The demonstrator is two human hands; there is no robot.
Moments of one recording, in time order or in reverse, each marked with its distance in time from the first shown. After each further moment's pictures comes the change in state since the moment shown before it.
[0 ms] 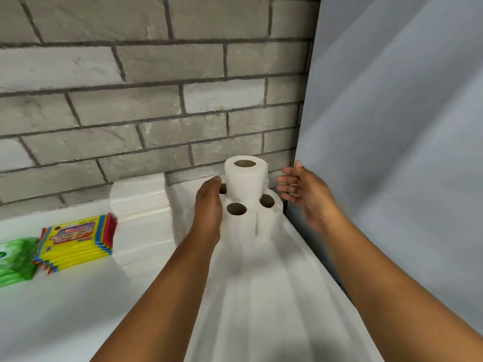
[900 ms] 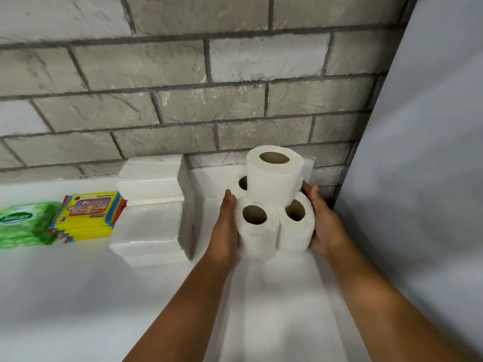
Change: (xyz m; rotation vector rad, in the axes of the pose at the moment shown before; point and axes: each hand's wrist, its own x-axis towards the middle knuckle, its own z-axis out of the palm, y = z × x) left_hand 0.036 -0.074 -0.004 -0.322 -0.073 -0.075; right_hand 0.082 0.117 0.019 0.330 -0.305 0.275
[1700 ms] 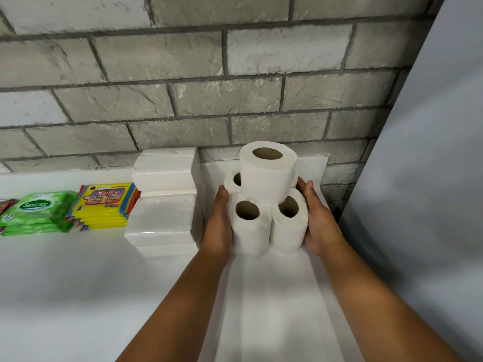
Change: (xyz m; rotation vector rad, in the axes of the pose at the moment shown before) left_hand 0.001 0.007 -0.029 -0.004 0.106 0.039; right_hand 0.001 0.013 0.030 0.019 -0.094 0.016
